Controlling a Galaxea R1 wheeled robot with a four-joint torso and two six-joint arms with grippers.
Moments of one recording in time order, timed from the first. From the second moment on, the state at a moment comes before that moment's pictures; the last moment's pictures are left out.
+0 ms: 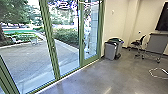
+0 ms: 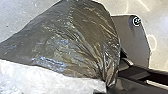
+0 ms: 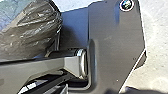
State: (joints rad) left arm 1.40 3.06 -2.76 -0.27 0.14 0.34; right arm -1.55 3.05 -2.72 0.22 0.00 -0.20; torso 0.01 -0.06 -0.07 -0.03
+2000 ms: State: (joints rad) left arm 1.40 3.06 -2.76 -0.27 0.14 0.34; right arm -1.55 3.05 -2.73 0.22 0.00 -0.20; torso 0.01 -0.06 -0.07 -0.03
